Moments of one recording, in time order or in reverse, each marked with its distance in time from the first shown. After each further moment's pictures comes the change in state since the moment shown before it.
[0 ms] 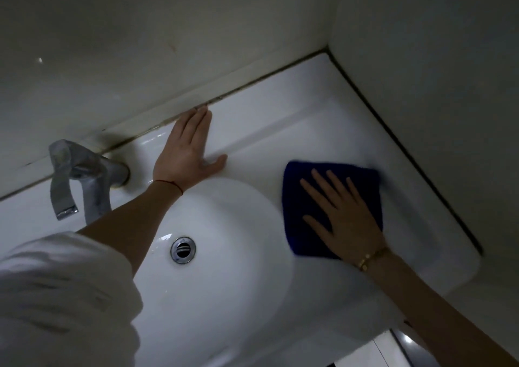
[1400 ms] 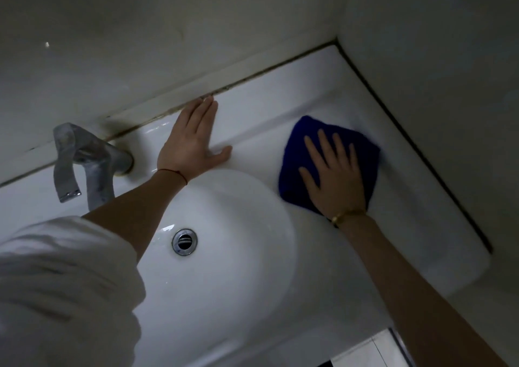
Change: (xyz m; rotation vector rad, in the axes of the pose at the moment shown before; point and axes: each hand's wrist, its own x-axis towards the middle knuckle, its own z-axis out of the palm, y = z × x) left_hand -0.001 0.002 -0.001 0.019 0.001 -0.015; right_hand 0.060 -0.013 -0.005 -0.049 0.108 0.211
